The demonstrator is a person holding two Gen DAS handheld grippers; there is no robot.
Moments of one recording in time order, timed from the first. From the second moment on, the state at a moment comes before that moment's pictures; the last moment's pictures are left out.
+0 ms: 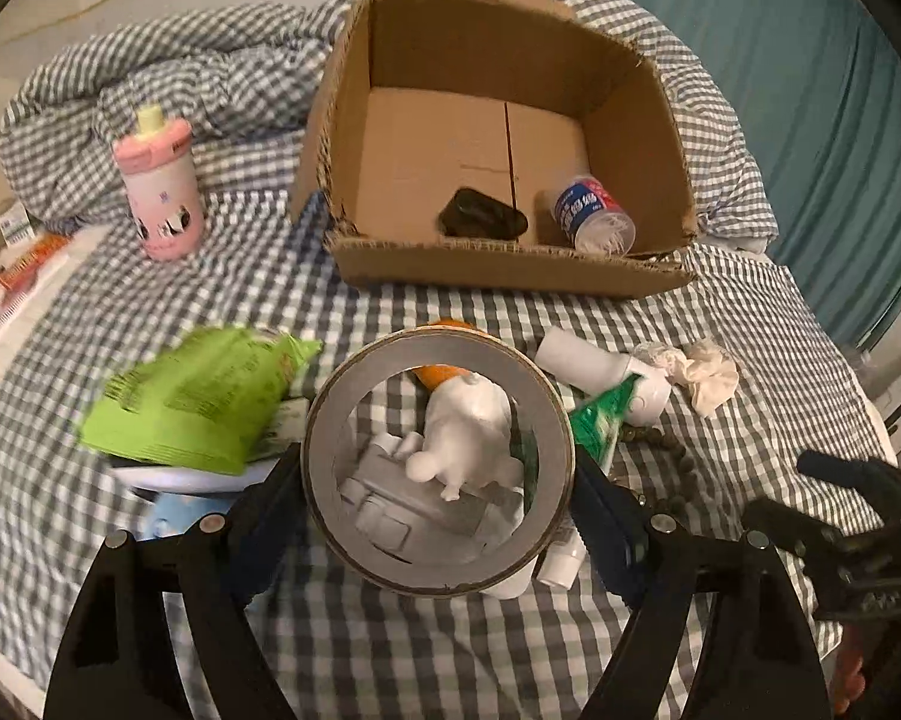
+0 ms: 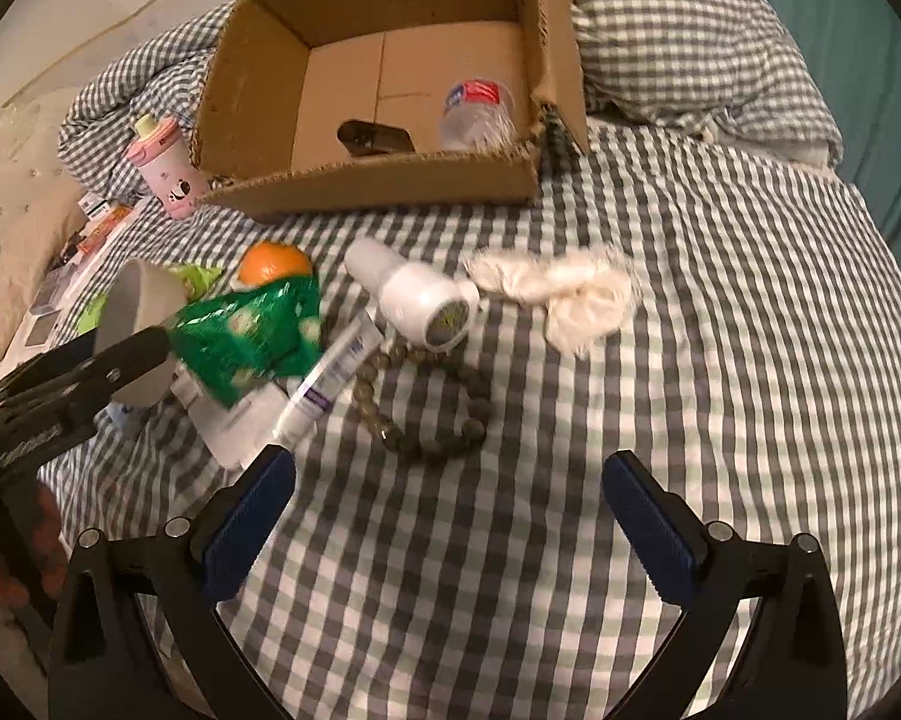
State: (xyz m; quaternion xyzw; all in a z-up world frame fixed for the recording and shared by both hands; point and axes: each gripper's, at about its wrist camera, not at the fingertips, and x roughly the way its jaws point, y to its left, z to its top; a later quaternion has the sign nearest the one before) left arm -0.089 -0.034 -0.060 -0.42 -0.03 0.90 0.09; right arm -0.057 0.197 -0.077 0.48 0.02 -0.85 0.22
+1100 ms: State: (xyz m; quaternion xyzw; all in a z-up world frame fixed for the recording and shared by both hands) left arm -0.089 -0.053 -0.020 -0.40 -0.04 0.91 0.09; right arm -0.116 0.152 -0.079 0.47 0.02 -0.85 0.23
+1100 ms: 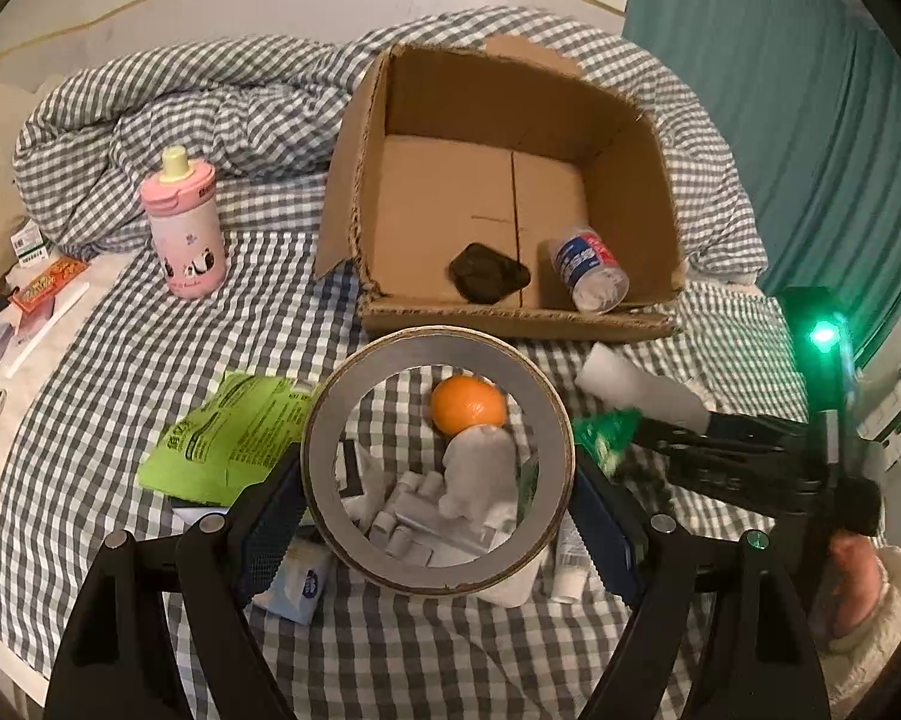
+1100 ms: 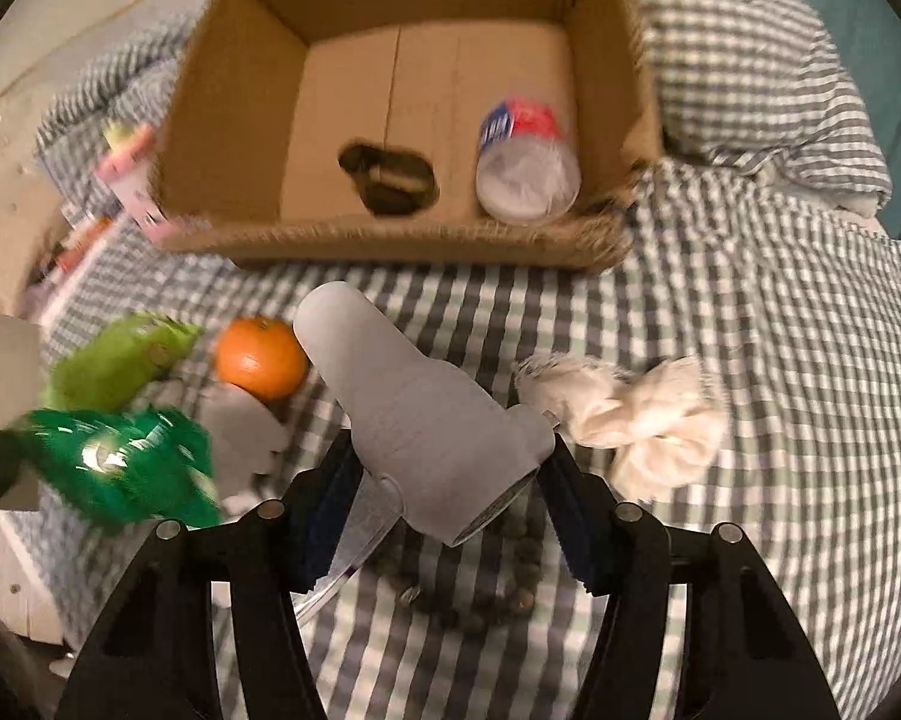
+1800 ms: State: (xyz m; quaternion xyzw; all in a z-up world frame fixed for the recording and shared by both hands) left arm -0.143 -0.026 0.035 -0.35 -0.03 0.93 0.12; right arm -0.123 0.167 0.004 0.41 0.00 -0.88 0.24
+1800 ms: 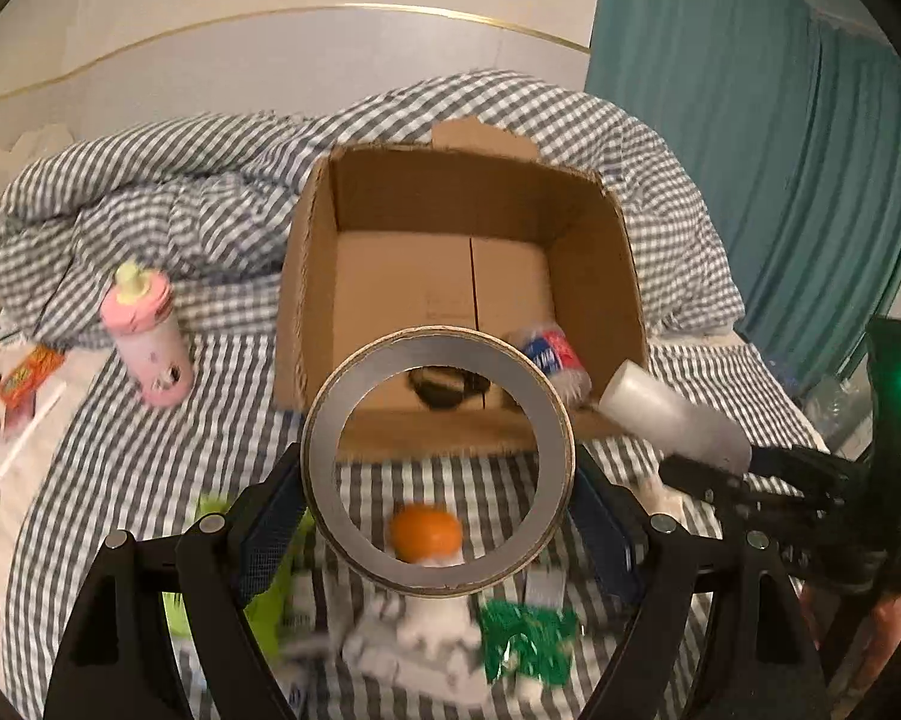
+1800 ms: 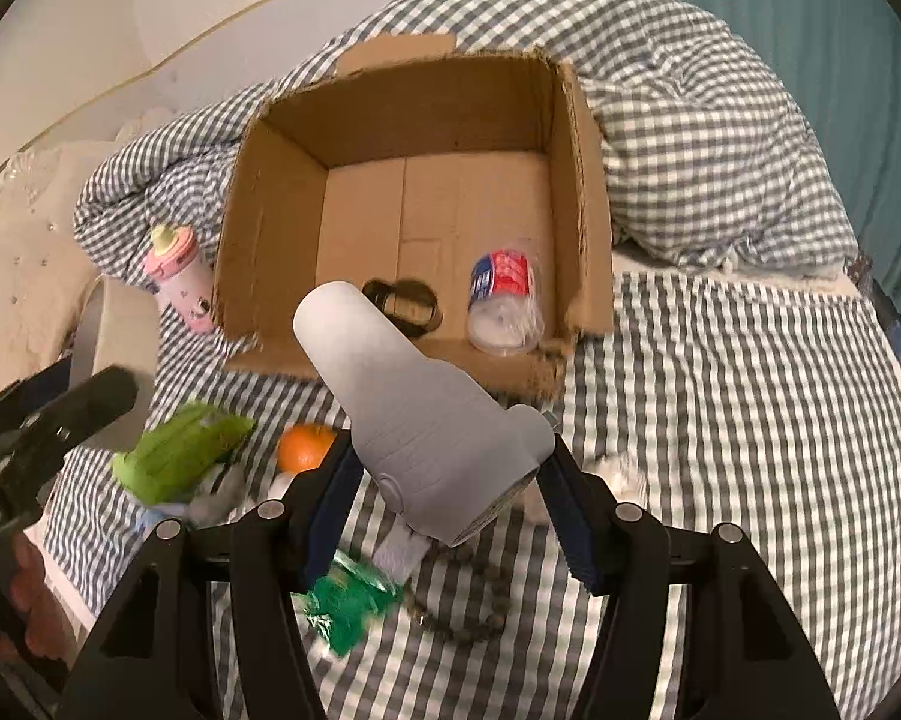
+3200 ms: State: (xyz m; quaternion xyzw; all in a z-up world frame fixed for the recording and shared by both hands) left arm -0.118 0.000 0.069 -0.35 0.02 0.94 0.06; right arm -0.086 0.236 0.074 0.38 -0.01 -0.91 0.16
